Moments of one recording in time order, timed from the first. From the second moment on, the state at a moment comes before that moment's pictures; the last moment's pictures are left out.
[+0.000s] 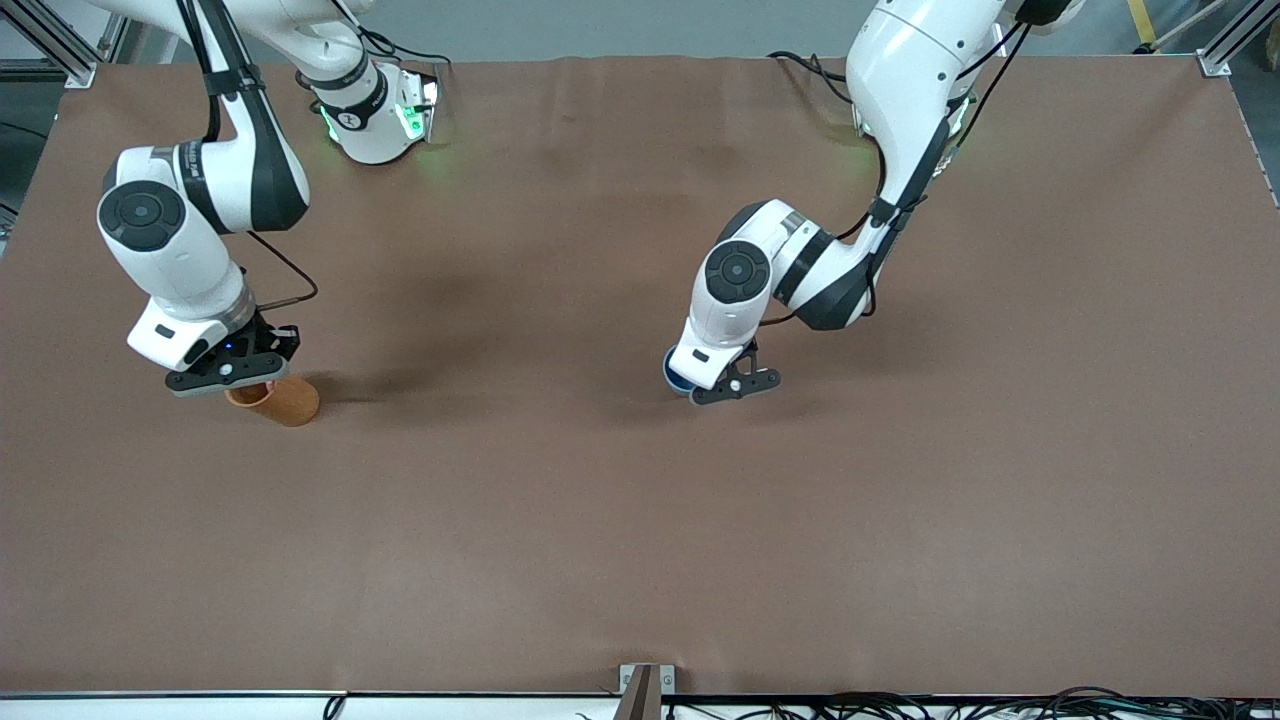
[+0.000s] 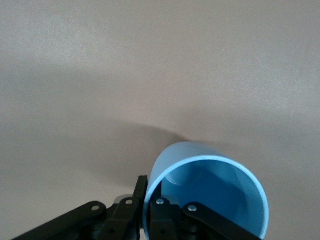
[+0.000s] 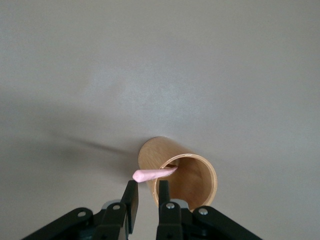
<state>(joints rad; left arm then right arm) -0.57 0.61 -0.14 -1.70 0.05 2.28 -0.95 0.13 0.07 -0.08 -2.21 -0.32 2.36 -0.05</state>
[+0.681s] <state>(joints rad) -0.50 0.46 -0.12 -1.64 0.14 2.14 -0.86 0.14 0.11 -0.08 -2.16 -0.32 2.35 -0.05</state>
